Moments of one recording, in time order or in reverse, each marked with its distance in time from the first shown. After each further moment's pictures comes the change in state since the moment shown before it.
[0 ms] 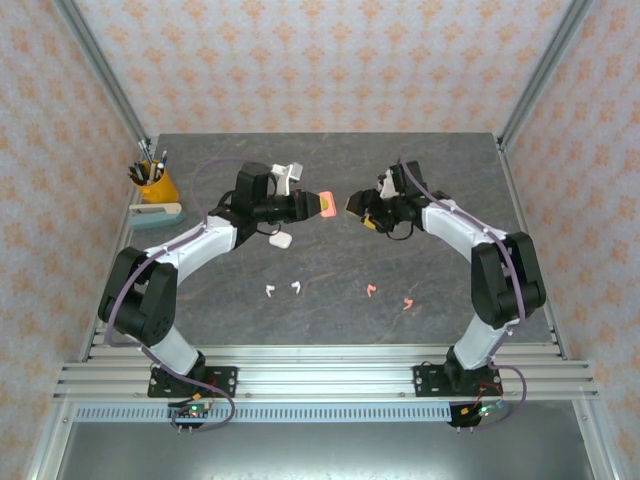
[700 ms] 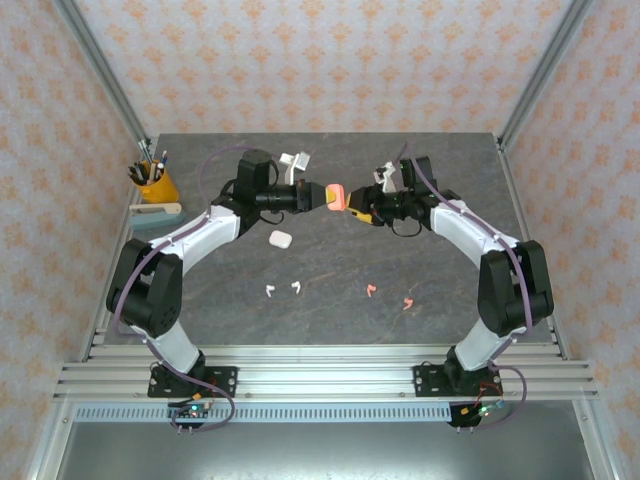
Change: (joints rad) left arm 0.012 0.066 0.108 0.024 0.176 -0.027; right arm -0.022 -0.043 0.000 0.040 -0.229 -0.035
